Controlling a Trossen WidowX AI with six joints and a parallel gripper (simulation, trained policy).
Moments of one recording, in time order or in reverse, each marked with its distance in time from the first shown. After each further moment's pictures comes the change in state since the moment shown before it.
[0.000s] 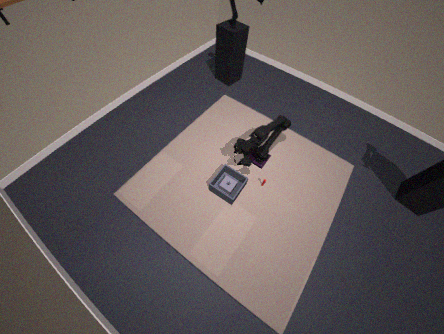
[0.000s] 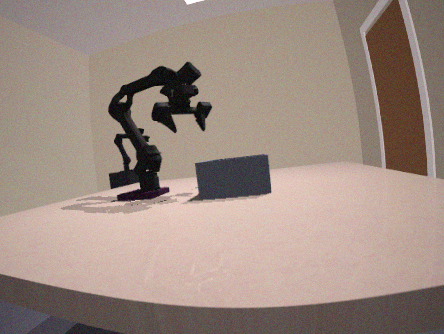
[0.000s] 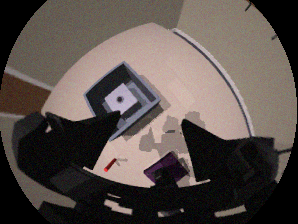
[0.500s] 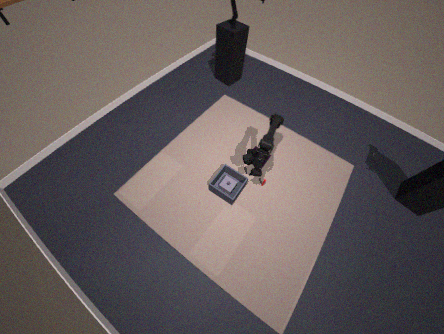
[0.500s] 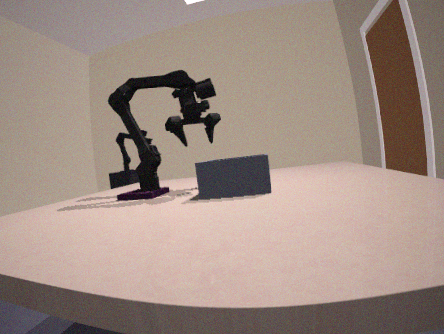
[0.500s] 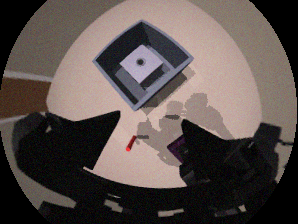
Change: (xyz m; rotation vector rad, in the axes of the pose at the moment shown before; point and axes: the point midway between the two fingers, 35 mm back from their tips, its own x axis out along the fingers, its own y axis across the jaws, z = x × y) arm -0.009 0.065 -0.076 0.058 0.273 0.025
